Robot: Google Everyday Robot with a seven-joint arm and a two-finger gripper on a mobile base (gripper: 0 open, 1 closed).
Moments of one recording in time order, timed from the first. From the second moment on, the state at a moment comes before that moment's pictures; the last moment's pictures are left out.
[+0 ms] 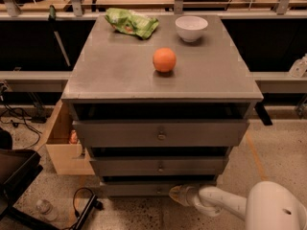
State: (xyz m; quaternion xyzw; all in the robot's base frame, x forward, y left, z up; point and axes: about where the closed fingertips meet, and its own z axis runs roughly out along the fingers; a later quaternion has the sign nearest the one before) arm 0.584 -0.113 0.147 -0.64 0.67 0.04 0.38
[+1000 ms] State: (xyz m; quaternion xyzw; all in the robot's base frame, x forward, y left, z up) arm 0.558 -0.133 0.168 -0.63 0.68 0.05 0.37
